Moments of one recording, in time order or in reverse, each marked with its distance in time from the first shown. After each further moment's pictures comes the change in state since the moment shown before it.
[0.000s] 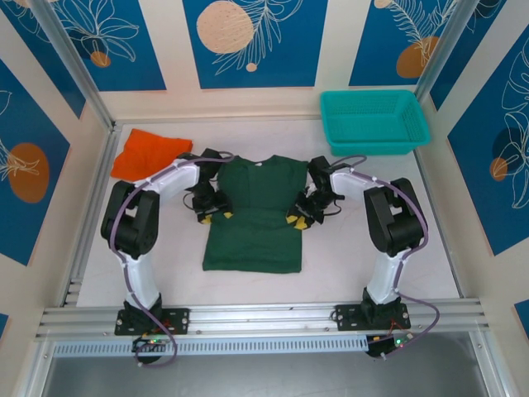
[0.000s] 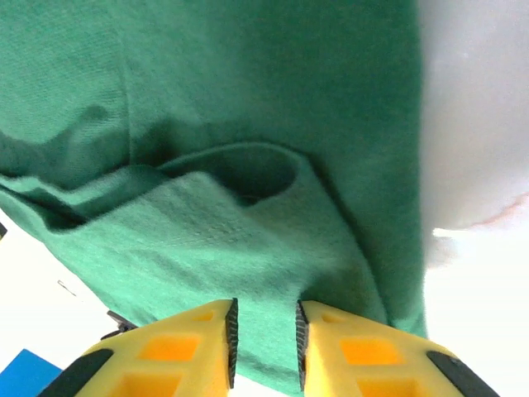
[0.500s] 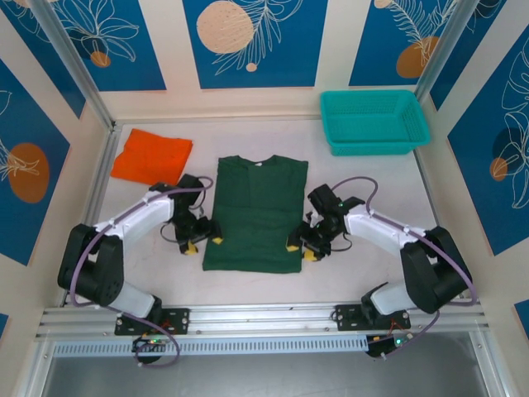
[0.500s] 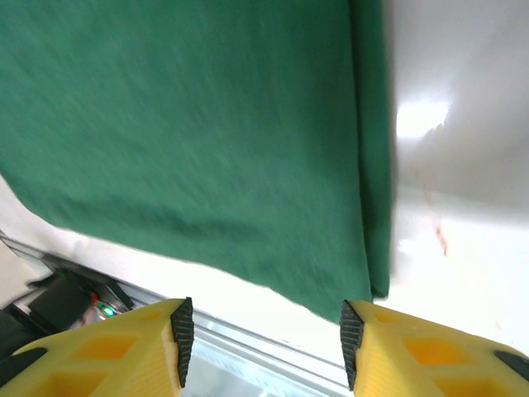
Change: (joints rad) left arm 0.003 -0.429 -0.458 0.041 0.143 -0.063; right arm 0.195 -0.467 -0.392 0.063 0.067 0.126
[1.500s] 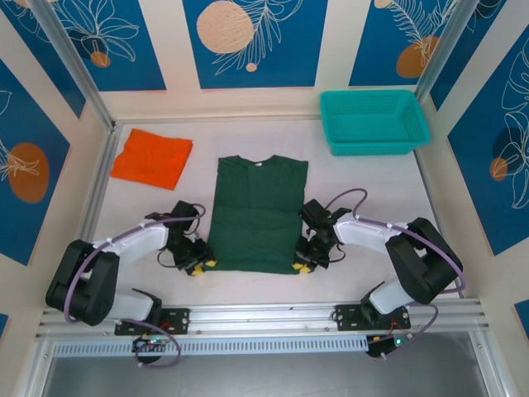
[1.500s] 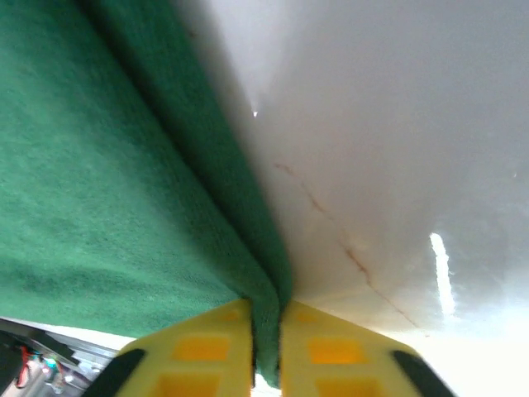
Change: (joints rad) left arm 0.004 -0.112 -0.309 0.257 0.066 -0.164; right arm 0.085 0.095 -0.073 0.072 0.085 0.129
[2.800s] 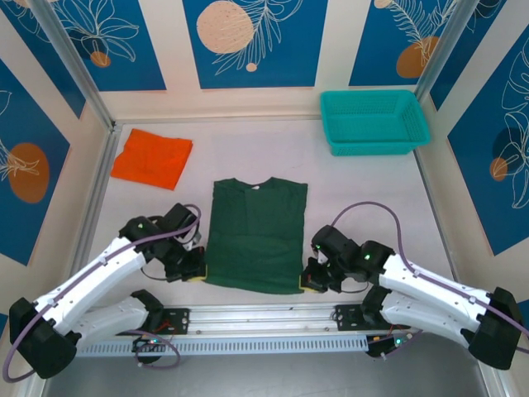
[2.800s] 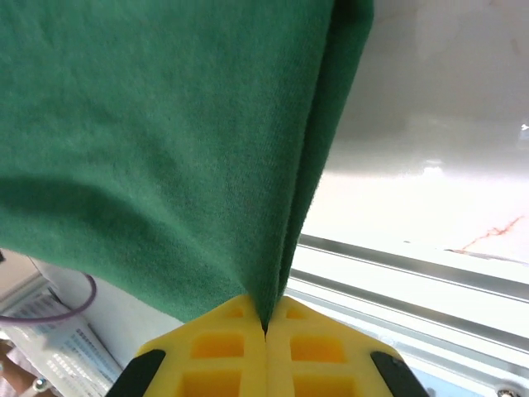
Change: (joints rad) left arm -0.268 -0.381 0.257 -0.500 -0.064 0.031; right arm 0.259 -0.653 -0.134 -0.161 0.064 0.163
